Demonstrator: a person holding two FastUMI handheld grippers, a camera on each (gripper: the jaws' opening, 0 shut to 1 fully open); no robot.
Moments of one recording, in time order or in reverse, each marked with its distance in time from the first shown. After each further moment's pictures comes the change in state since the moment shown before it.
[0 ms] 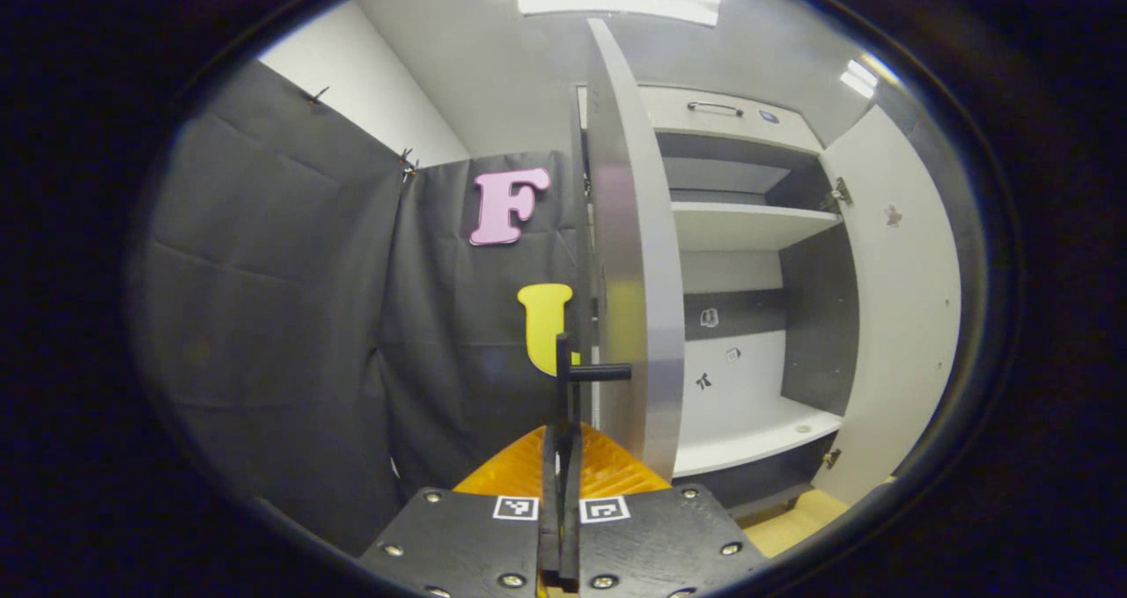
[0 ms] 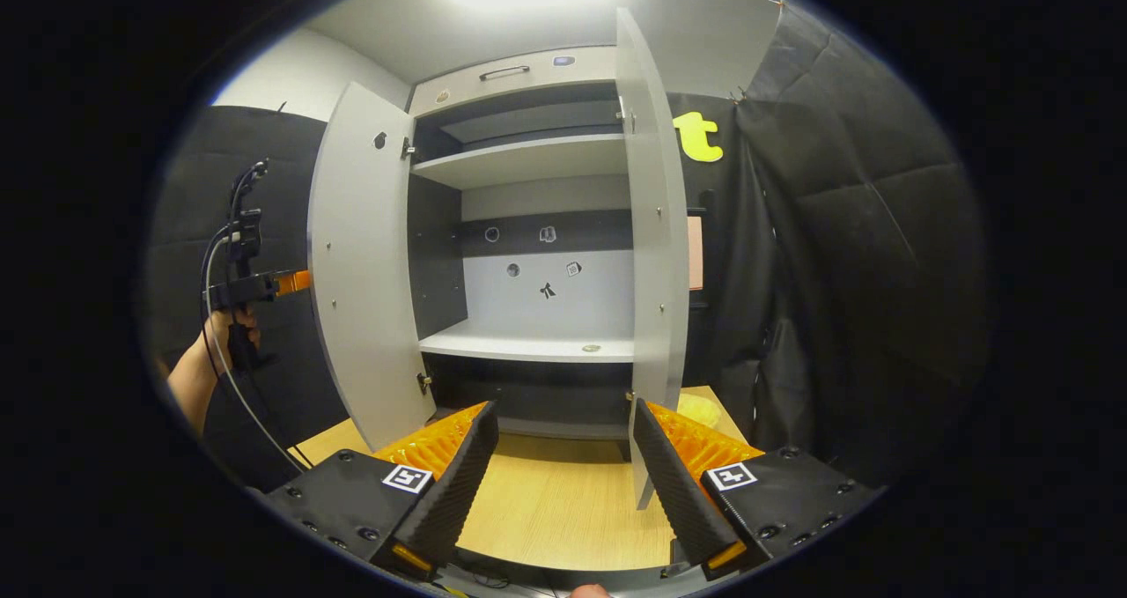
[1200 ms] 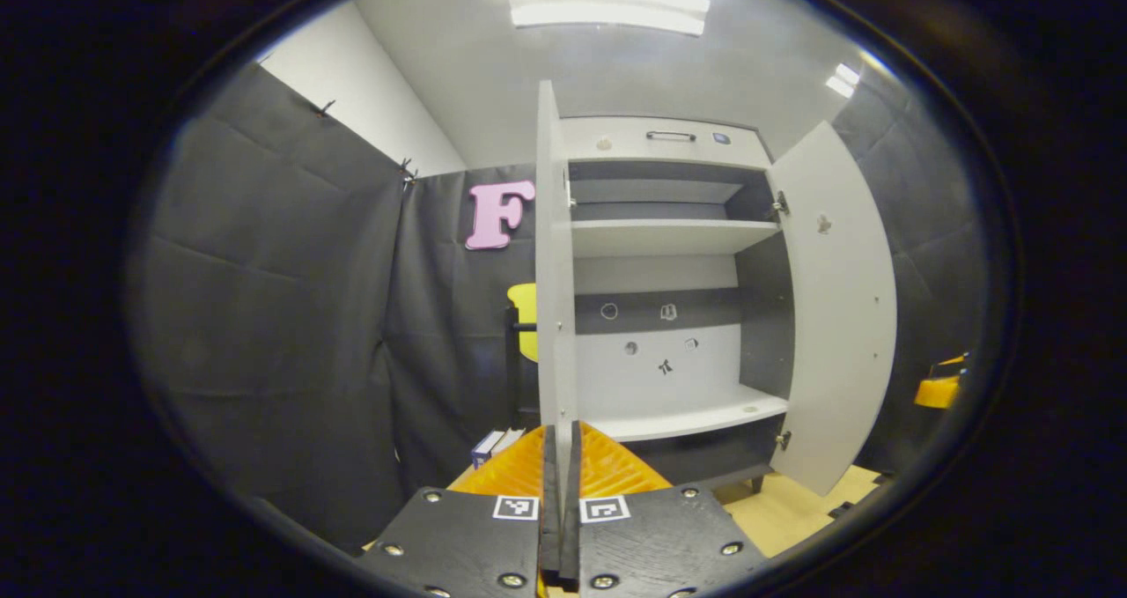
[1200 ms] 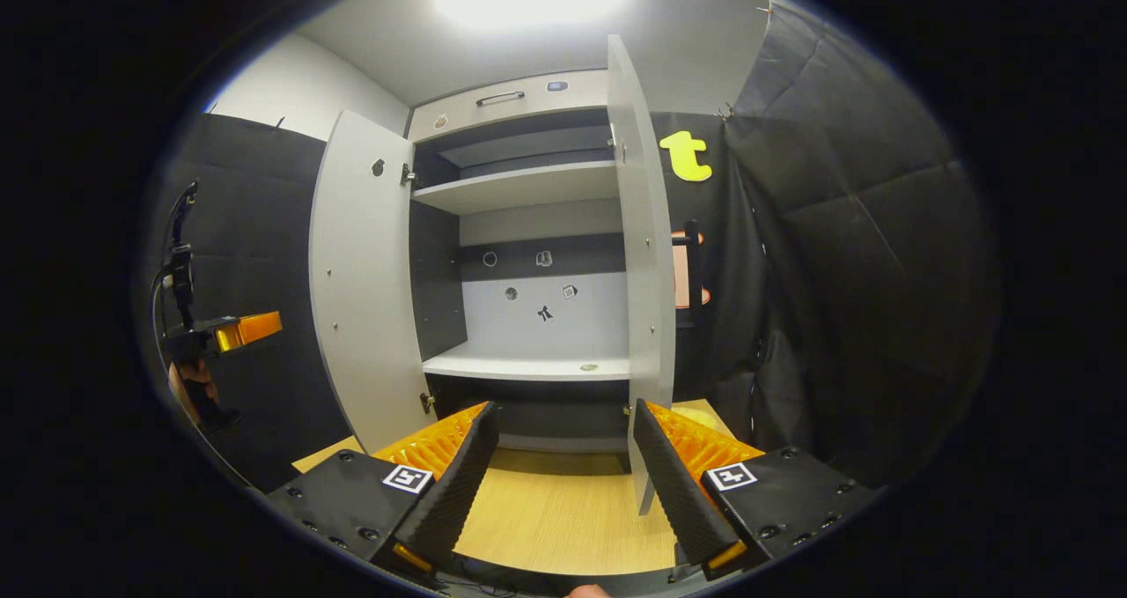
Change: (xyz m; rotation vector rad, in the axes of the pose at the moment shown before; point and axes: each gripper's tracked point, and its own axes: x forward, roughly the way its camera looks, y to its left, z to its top) left arm -0.060 -0.019 -0.002 0.021 0.004 -0.022; right arm -0.025 -0.003 0.019 0.021 -0.085 -0.040
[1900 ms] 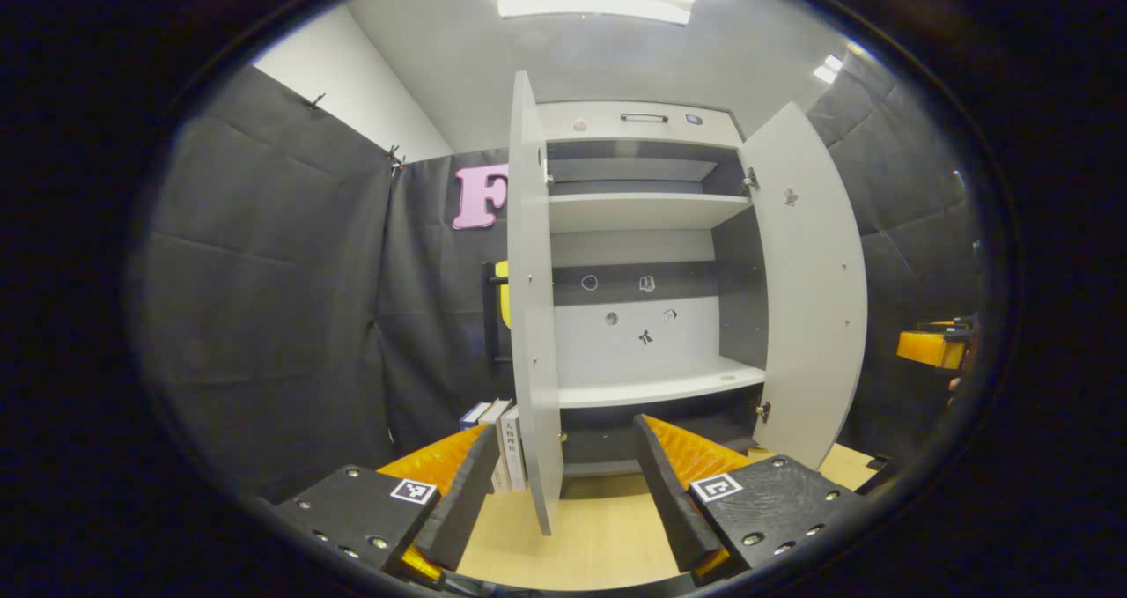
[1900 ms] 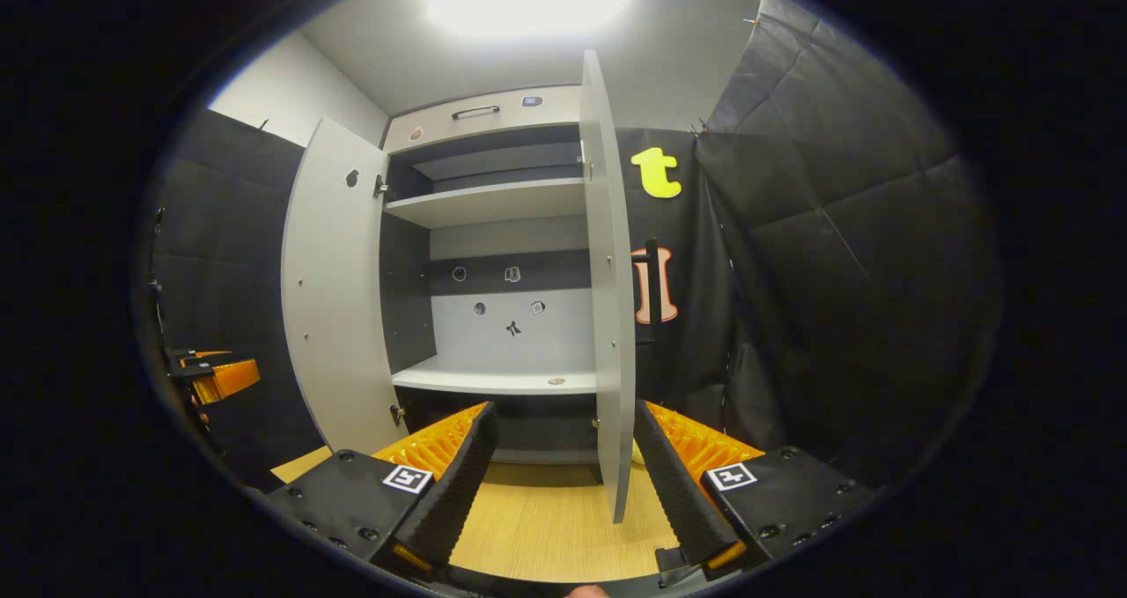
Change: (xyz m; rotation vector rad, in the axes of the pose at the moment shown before) left arm -0.019 -0.013 -0.016 0.019 0.042 -0.032; right arm -0.005 -0.024 0.005 0.001 -0.051 -0.101
